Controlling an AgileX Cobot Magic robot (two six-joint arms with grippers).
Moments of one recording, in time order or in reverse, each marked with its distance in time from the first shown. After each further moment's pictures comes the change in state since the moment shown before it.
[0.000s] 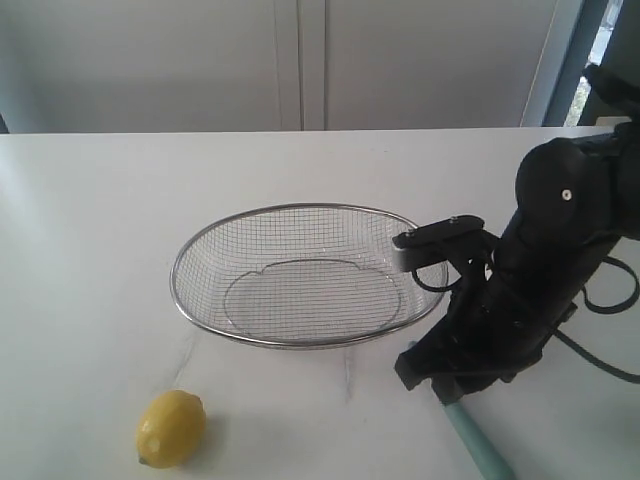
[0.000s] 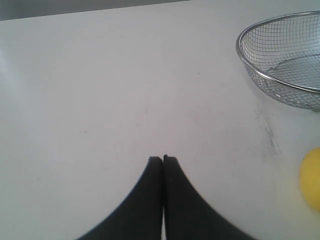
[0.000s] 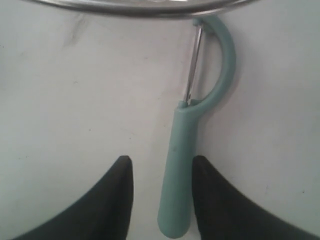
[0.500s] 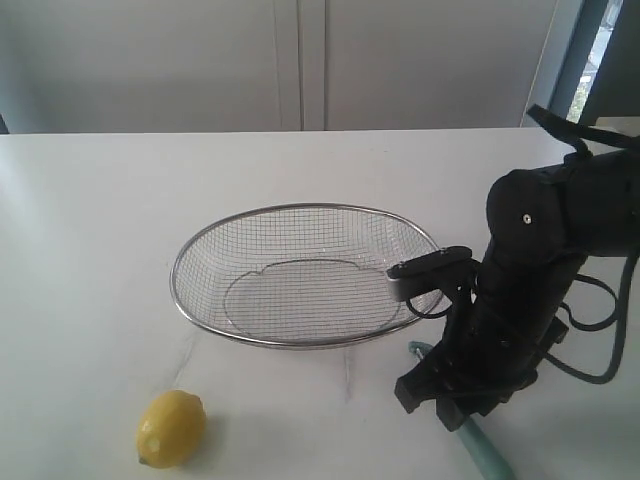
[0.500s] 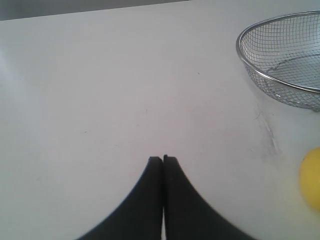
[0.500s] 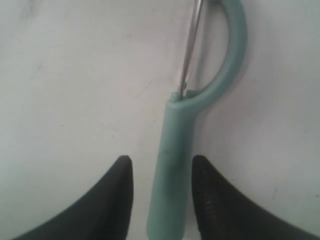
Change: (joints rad) left arm 0.000 0.000 0.000 0.000 0.000 0.000; right arm 0.000 0.110 0.000 -0.019 0.000 0.000
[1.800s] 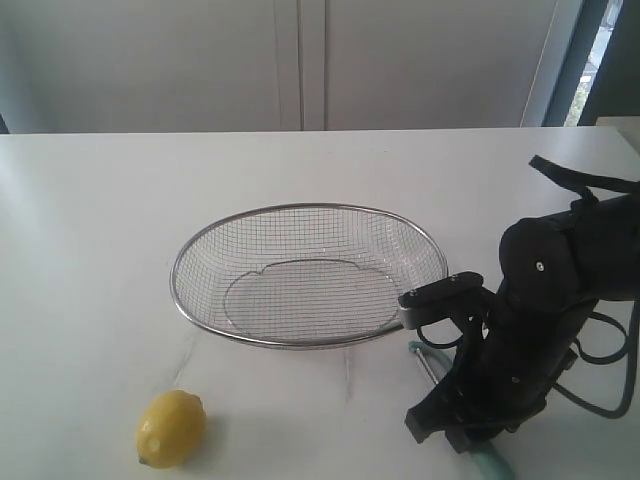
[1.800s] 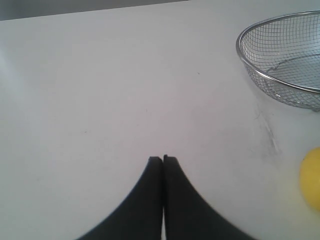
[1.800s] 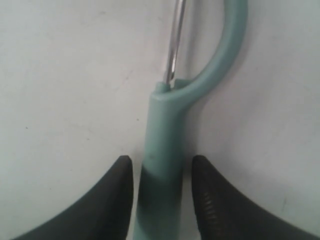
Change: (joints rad) left arm 0.000 0.000 0.000 0.000 0.000 0.000; right arm 0.000 0.002 0.117 -0.007 -0.156 0.006
